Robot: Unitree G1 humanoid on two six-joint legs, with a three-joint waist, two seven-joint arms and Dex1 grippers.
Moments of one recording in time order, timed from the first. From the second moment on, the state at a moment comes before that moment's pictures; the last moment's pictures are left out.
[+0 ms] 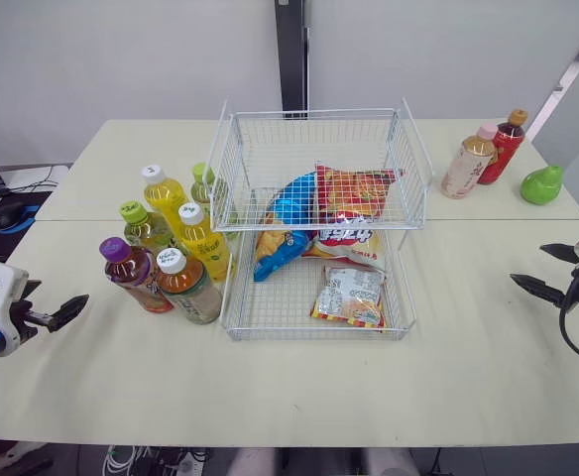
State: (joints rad) left arm 0.00 0.95 0.51 0.39 -0.31 0.21 -0.80; right arm -0.31 -0.98 -0.27 0.60 0.25 -0.04 1.08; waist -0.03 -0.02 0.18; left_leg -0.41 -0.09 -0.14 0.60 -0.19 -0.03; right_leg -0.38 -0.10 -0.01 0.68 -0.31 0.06
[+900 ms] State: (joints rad) left arm 0.12 0.94 0.67 0.31 -0.47 0.26 -0.96; right arm -0.29 -0.97 -0.30 0.52 0.30 0.02 1.07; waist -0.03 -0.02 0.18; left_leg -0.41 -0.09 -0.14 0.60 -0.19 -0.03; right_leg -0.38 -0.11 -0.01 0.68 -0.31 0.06
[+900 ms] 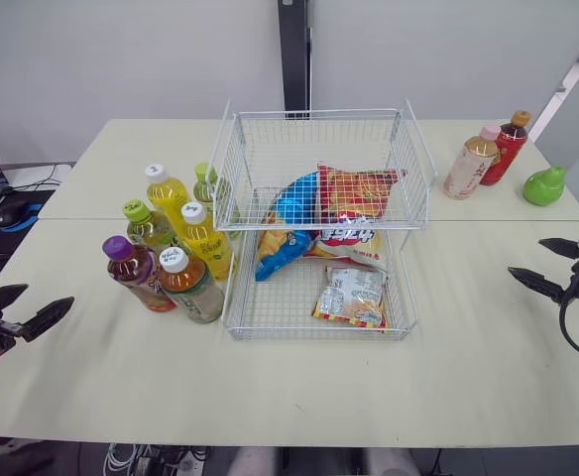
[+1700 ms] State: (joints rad) left arm 0.20 0.91 0.72 0.15 -0.51 0.38 -0.94; right arm -0.34 -1.06 -0.46 -0.42 0.88 0.59 1.00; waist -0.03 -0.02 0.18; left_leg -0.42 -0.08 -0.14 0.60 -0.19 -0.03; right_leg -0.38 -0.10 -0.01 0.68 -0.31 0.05
